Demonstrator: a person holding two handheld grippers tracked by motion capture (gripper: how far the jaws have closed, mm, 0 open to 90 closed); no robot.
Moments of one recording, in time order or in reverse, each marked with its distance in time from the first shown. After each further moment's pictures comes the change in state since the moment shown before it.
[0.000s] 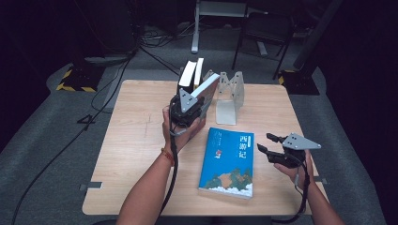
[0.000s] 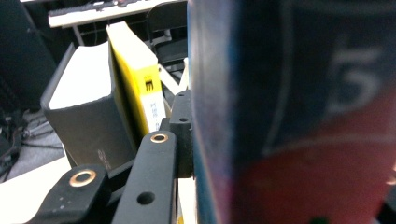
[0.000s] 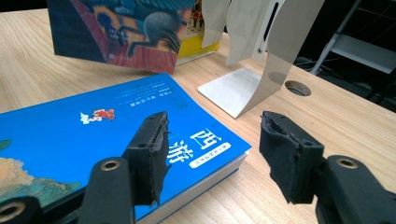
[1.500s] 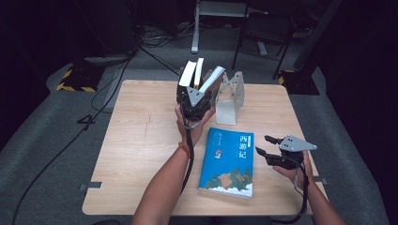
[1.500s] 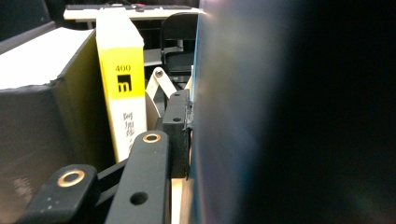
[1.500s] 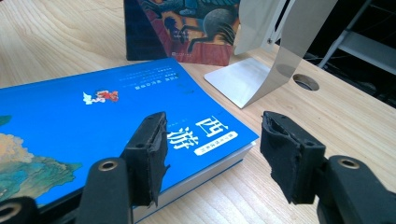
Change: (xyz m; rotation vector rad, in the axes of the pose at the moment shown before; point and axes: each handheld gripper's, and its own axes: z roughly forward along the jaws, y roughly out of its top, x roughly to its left) left arm -0.007 -0.015 0.052 -0.069 0.047 -0.102; right arm 0.004 -0.004 0.004 0.041 0.021 -0.052
